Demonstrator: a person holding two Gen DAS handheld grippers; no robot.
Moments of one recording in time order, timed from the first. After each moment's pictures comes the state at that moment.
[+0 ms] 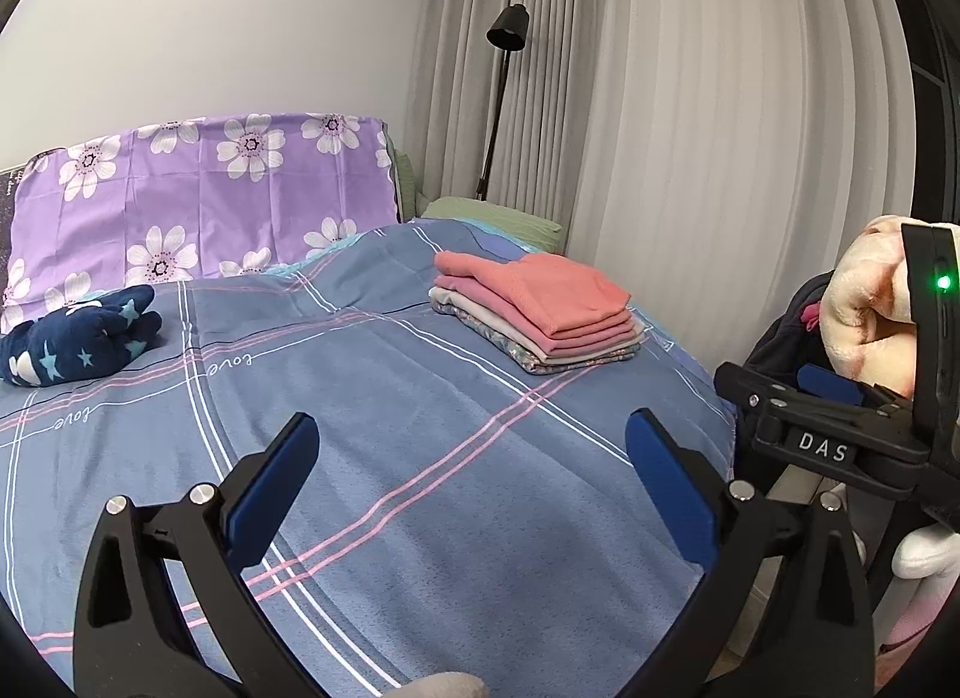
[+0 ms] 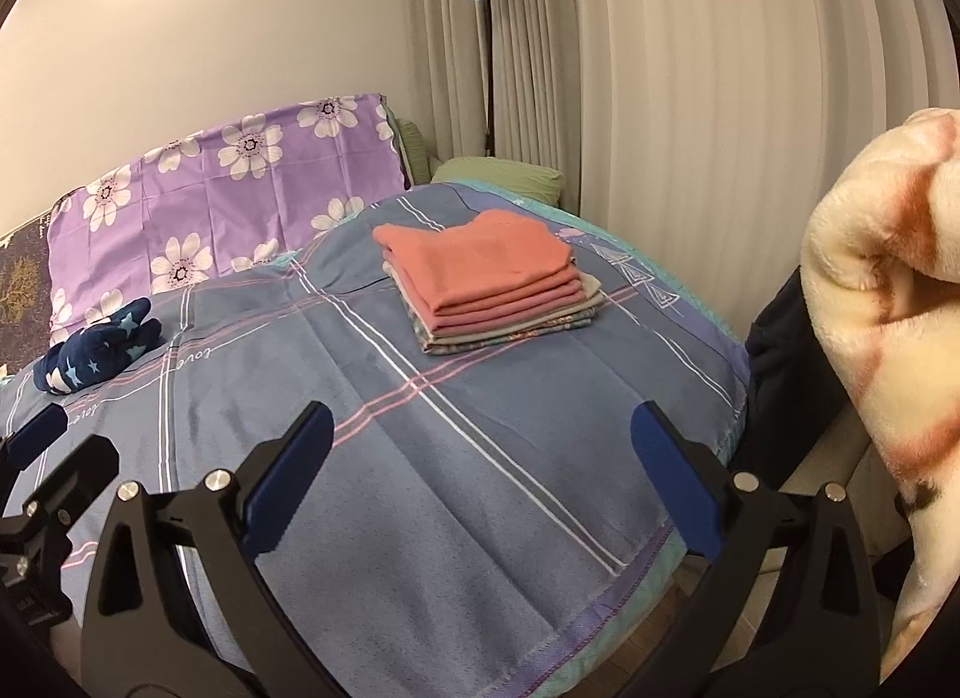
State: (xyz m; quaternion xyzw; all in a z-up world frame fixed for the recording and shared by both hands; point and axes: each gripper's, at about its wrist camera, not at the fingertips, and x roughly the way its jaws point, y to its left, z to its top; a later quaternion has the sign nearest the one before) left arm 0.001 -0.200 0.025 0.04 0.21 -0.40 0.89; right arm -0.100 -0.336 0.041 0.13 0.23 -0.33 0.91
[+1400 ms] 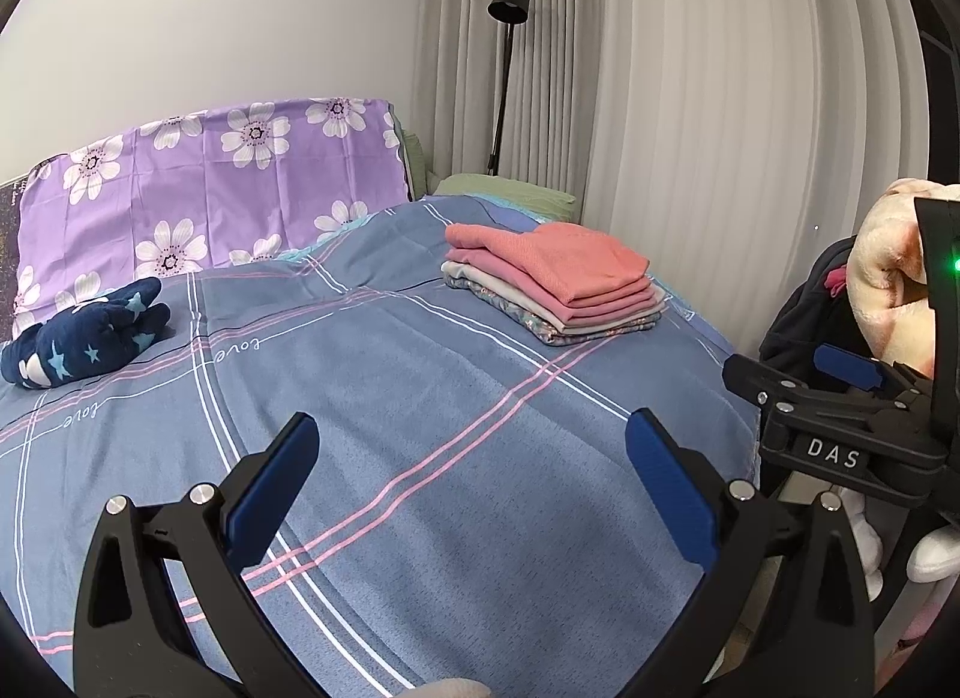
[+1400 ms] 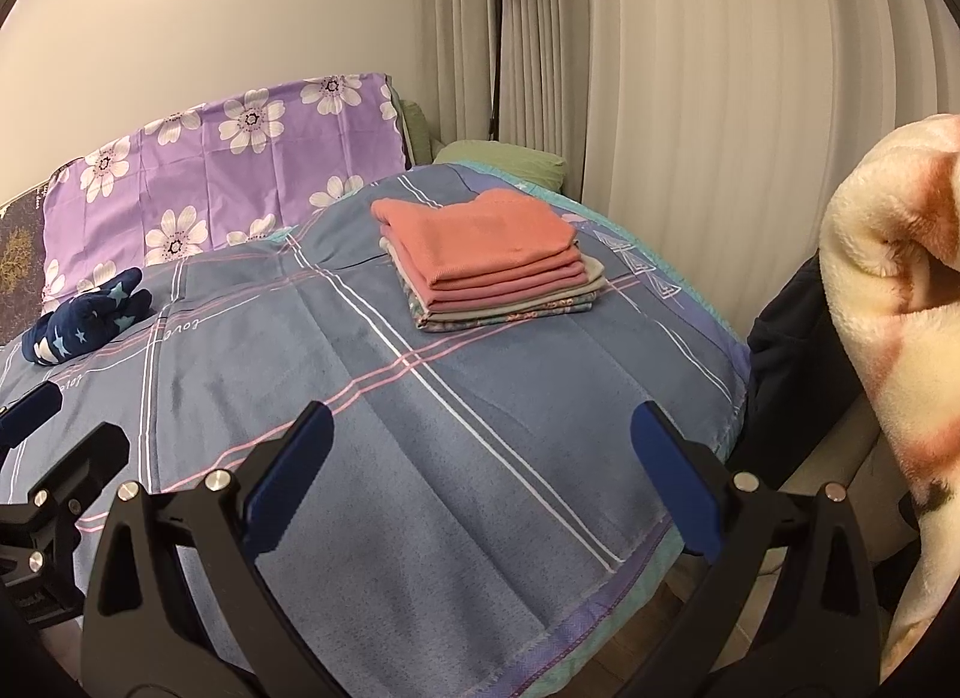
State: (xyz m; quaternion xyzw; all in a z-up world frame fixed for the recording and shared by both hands) left arm 0.006 -0.207 0.011 0.08 0.22 -0.38 0.89; right arm -0.087 -0.342 0.024 0.11 0.25 -0.32 0.91
